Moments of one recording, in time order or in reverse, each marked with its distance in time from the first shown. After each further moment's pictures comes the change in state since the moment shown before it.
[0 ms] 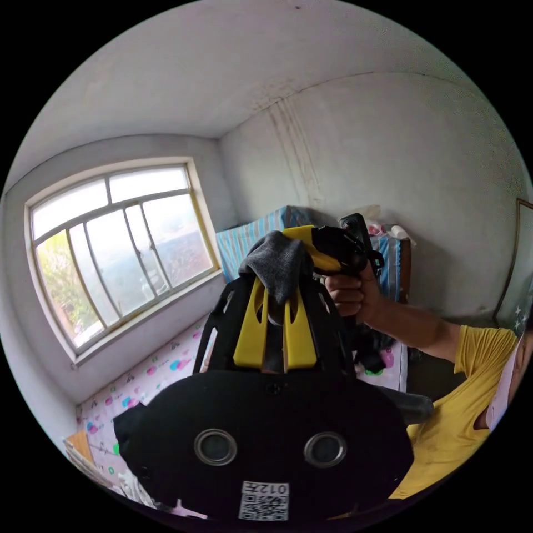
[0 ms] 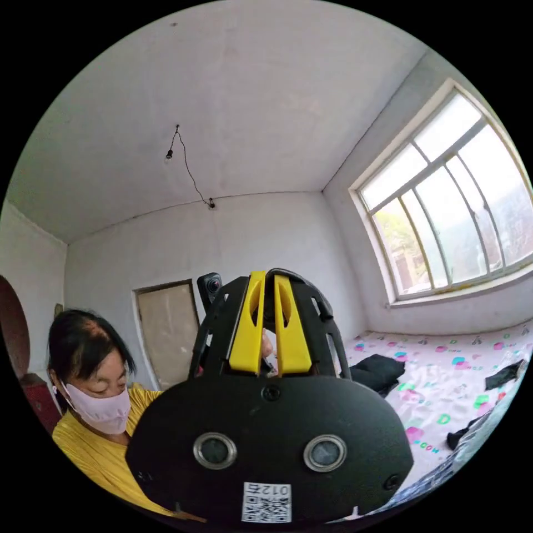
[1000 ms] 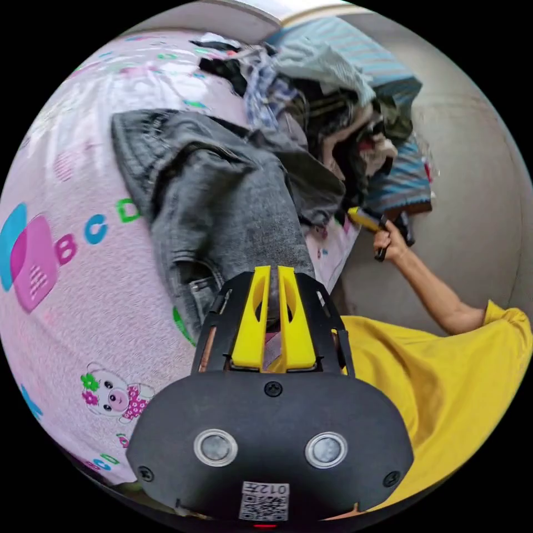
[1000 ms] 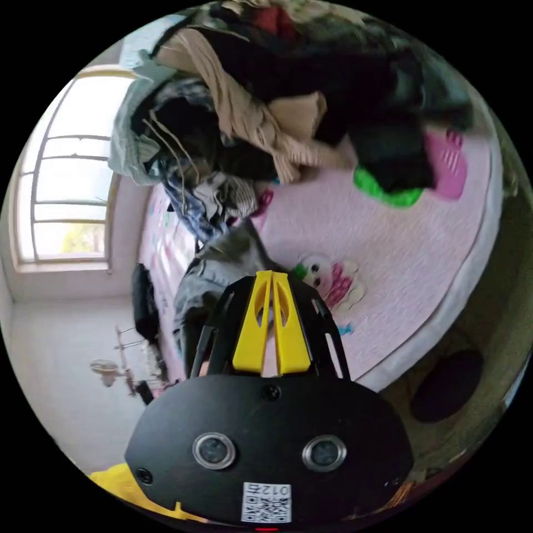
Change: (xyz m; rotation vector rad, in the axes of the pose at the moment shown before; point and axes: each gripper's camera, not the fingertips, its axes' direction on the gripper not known) left arm -0.293 0.483 0.005 -0.909 0.542 -0.918; right arm 0.431 0.455 -0.007 -0.101 1.359 1.288
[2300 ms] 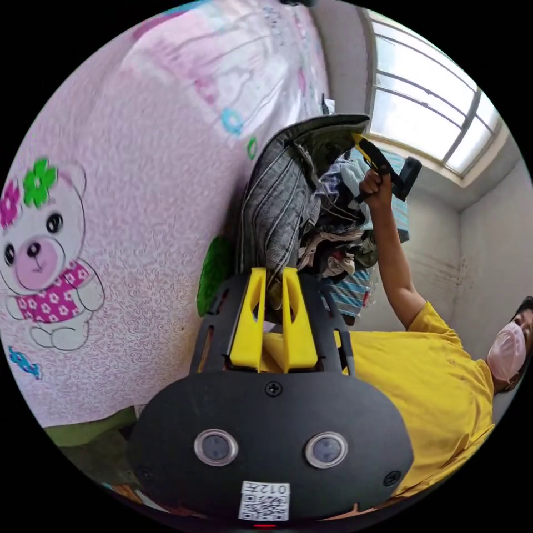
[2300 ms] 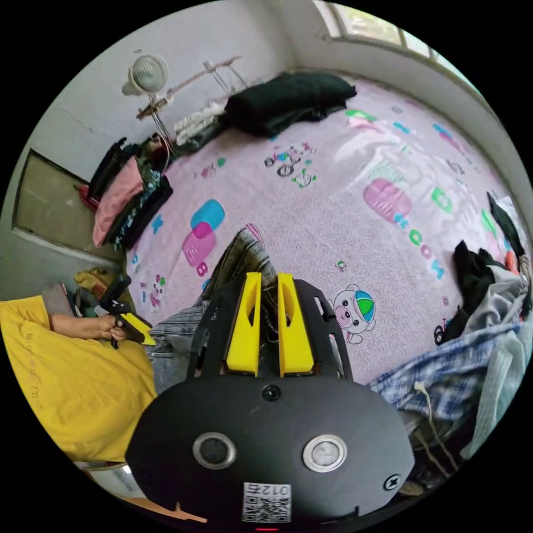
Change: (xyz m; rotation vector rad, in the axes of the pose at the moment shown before) left arm -0.076 0.165 -0.196 0.318 0.489 -0.609; right arm -0.474 0.193 0.354 -0.602 -0.051 -1.535
